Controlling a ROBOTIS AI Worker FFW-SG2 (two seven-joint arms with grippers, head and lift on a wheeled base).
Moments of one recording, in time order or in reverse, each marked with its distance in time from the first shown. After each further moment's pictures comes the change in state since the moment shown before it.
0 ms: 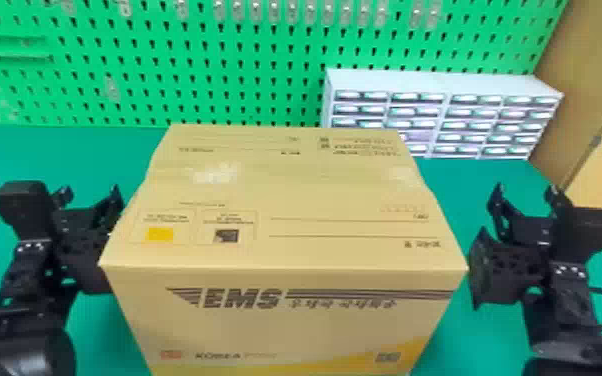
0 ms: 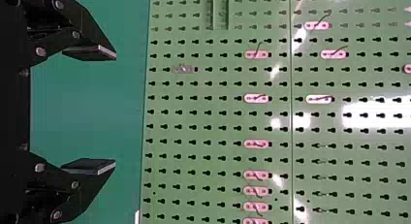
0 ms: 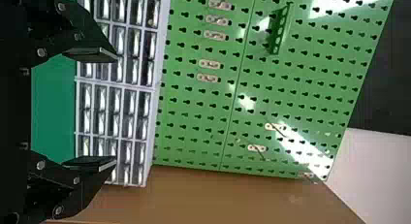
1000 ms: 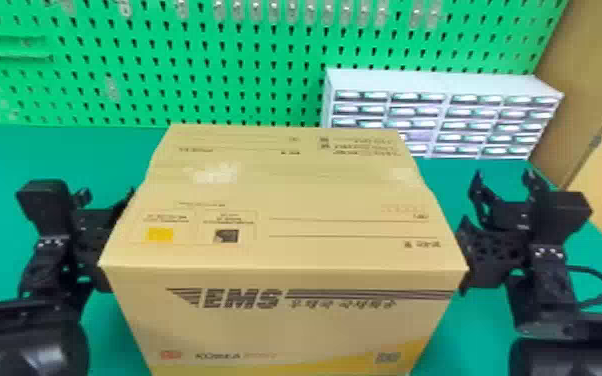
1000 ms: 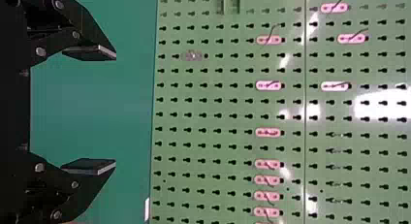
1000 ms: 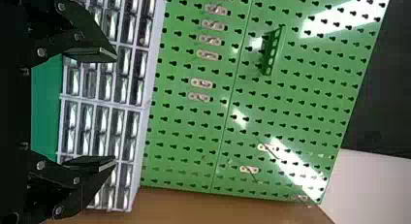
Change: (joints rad) left arm -0.039 0.001 -0.034 0.068 -0.002 0.007 -0.018; right arm -0.071 -0.053 0.080 0.080 -0.014 -0.029 0.000
